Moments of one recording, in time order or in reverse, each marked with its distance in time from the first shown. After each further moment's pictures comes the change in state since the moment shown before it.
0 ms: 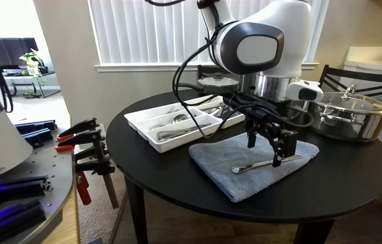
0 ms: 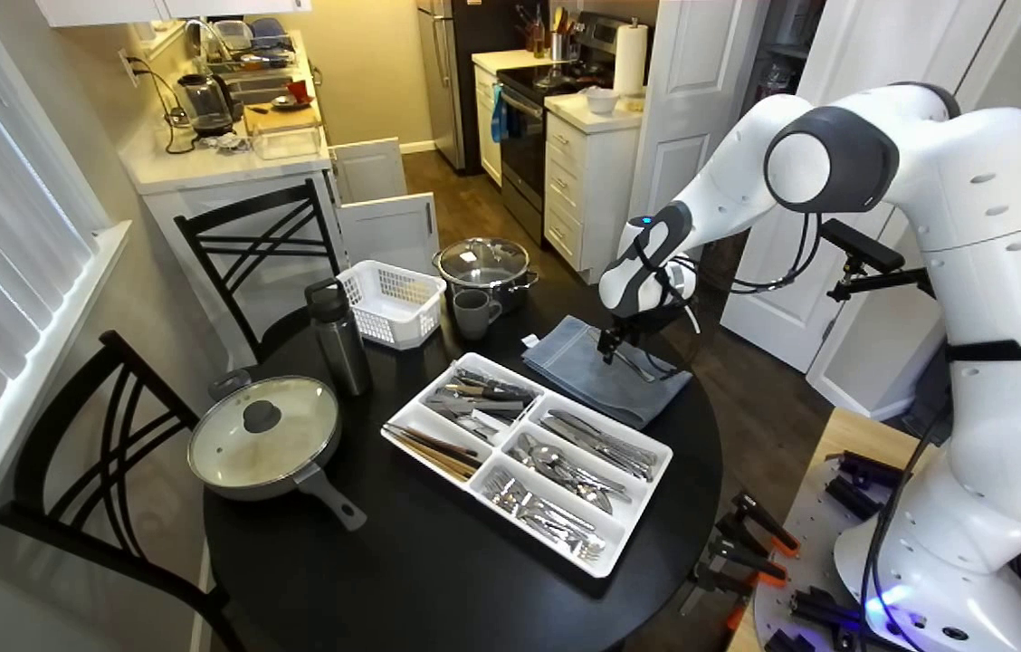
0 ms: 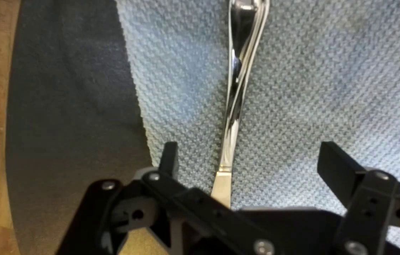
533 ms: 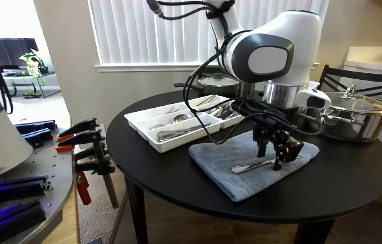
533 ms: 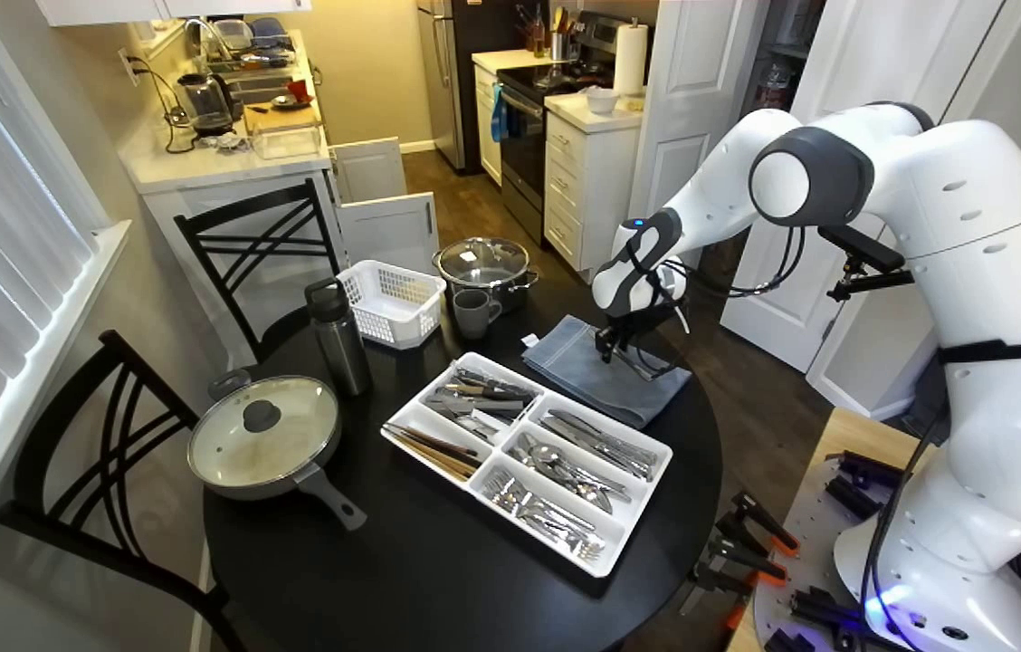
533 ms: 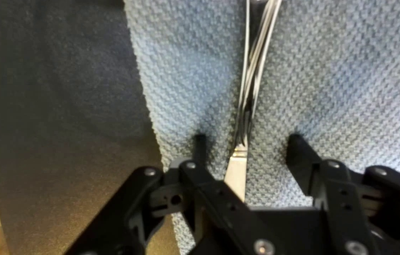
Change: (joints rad) arm -0.009 0.079 0.003 0.108 0.000 -0.030 0.001
